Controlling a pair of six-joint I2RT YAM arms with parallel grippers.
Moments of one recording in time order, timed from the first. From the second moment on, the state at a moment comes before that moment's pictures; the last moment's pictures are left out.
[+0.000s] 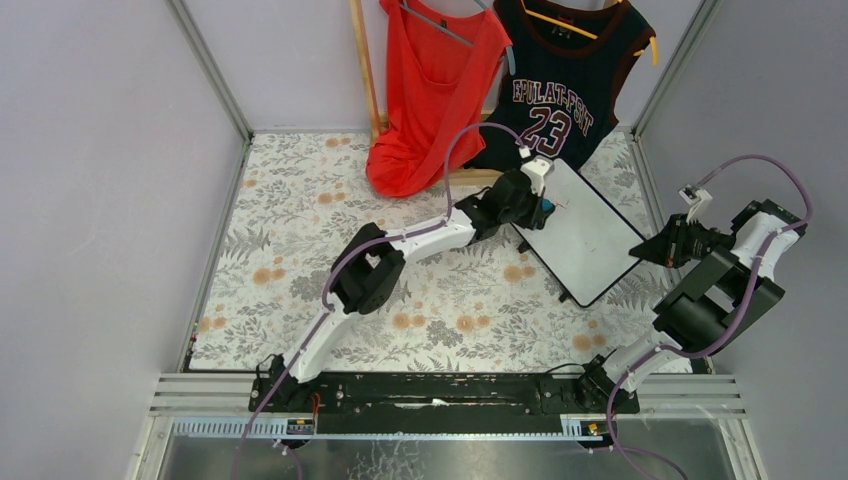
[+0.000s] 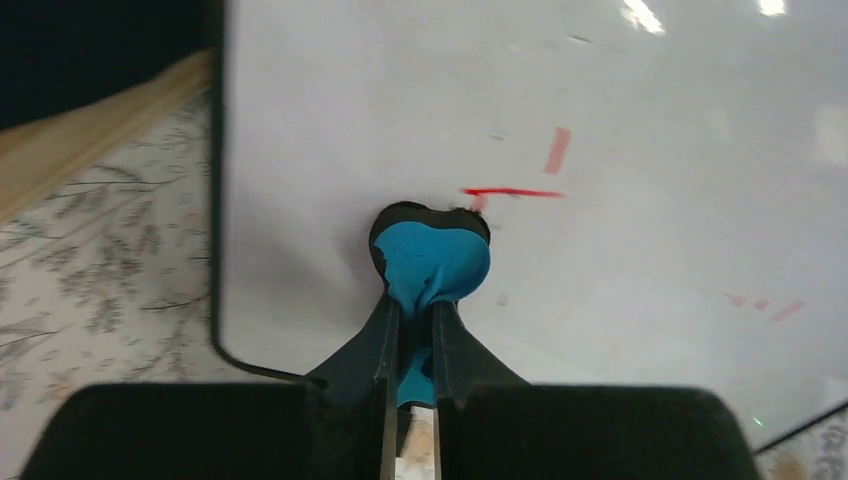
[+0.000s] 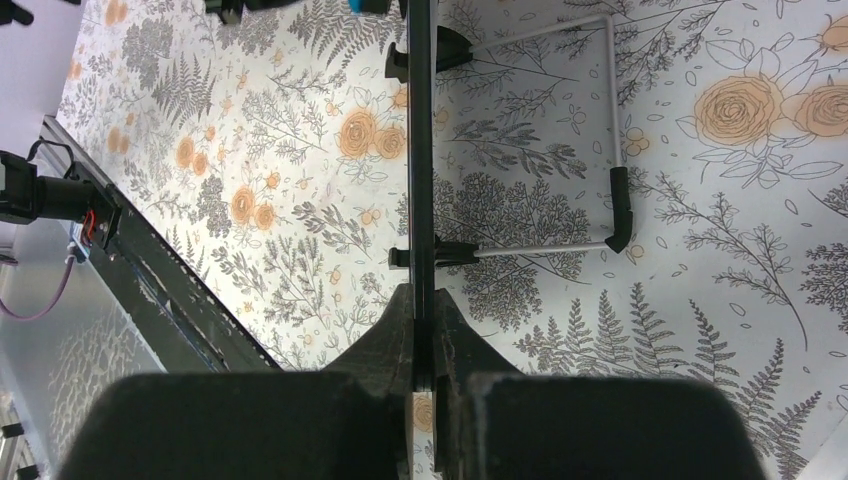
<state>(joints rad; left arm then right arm) -0.89 2.38 1.97 -0.01 0.04 -0.28 -0.84 1.71 1.37 -1.53 -1.02 -1.25</state>
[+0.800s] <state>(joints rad) -1.13 2.38 2.03 -0.04 0.04 -0.28 -0.83 1.70 1.36 -1.54 -1.01 -1.26</state>
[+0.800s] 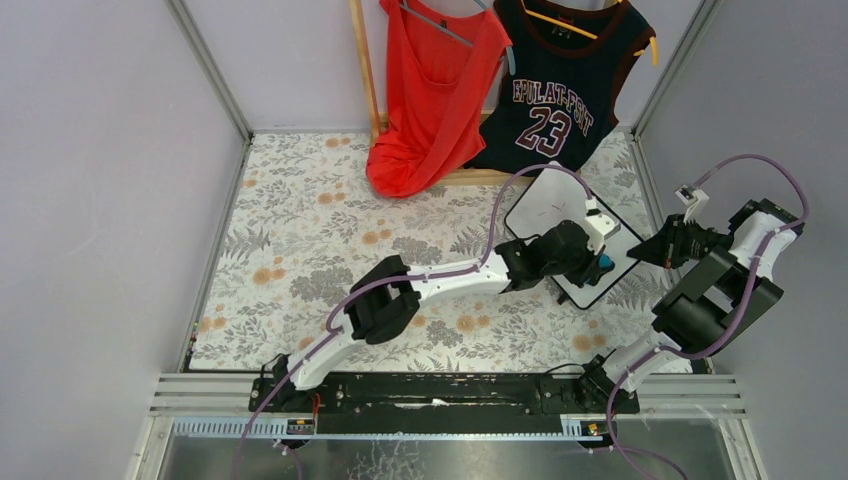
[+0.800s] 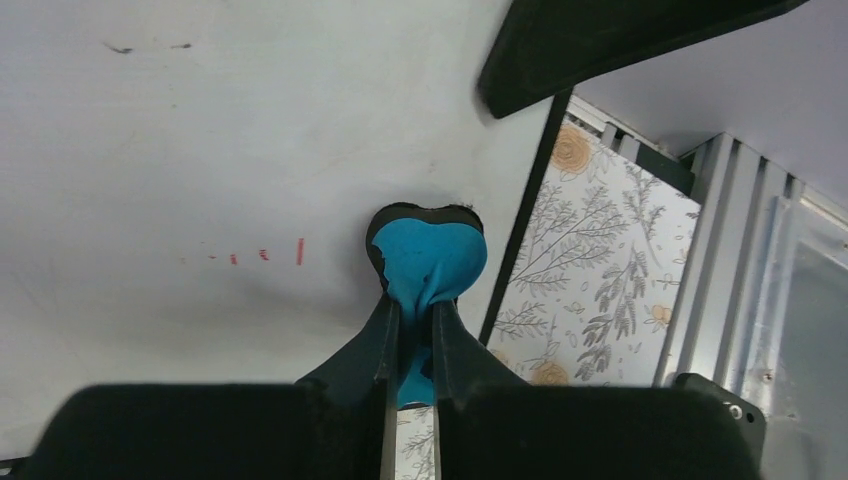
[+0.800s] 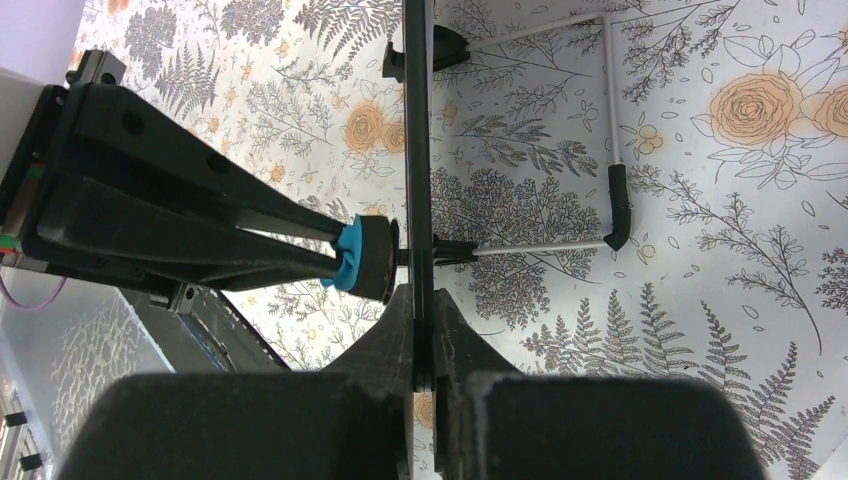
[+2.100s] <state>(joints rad) -0.92 2.36 1.97 -0.06 -0.02 -0.24 -0.83 1.69 1.35 -1.54 -1.01 -1.23</state>
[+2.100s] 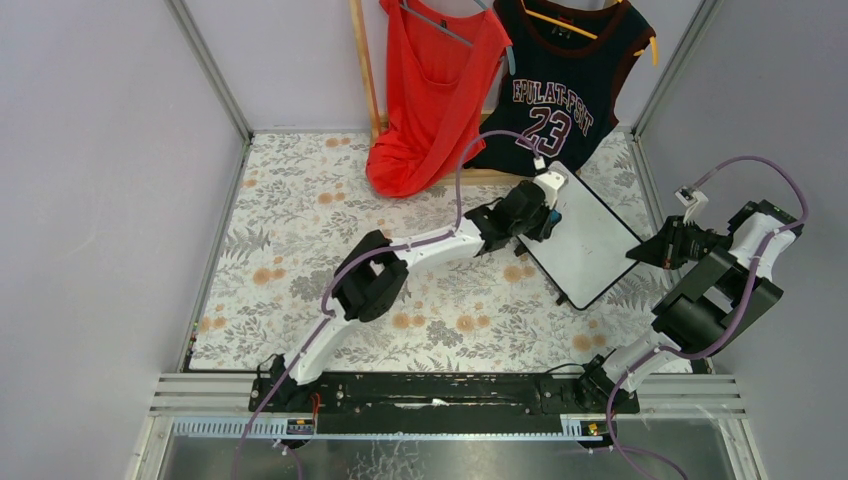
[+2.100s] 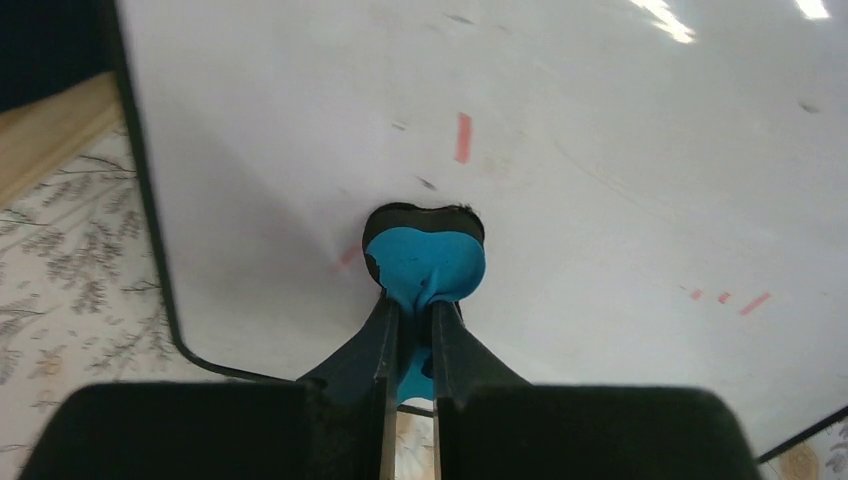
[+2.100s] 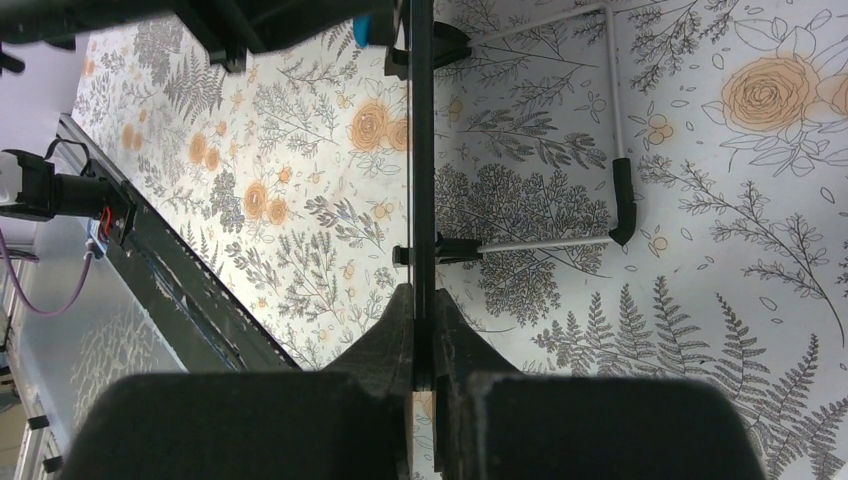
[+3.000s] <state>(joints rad) -1.13 2.36 1.97 -0.06 0.00 -0.24 -0.82 1.68 1.34 -1.54 -0.99 -1.26</state>
